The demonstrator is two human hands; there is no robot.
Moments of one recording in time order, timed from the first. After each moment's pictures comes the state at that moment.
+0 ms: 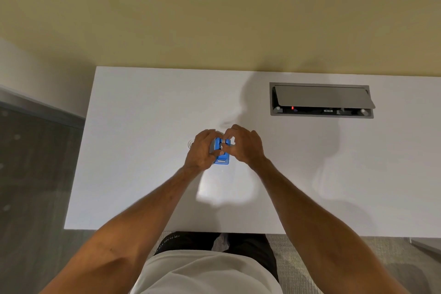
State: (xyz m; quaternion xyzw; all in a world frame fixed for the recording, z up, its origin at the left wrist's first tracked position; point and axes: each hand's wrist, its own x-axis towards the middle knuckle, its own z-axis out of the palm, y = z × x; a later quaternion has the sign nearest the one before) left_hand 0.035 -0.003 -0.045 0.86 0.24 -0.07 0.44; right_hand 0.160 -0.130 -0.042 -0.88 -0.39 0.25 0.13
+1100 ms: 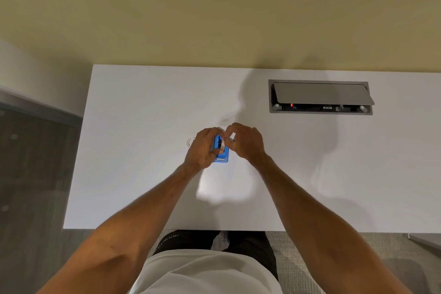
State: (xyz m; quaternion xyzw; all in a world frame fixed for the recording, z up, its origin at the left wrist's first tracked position) left_hand 0.038 -0.003 -0.046 0.87 0.21 -0.07 0.43; right_hand 0.163 -0.132 -0.047 -0.89 -0.38 0.22 0.14
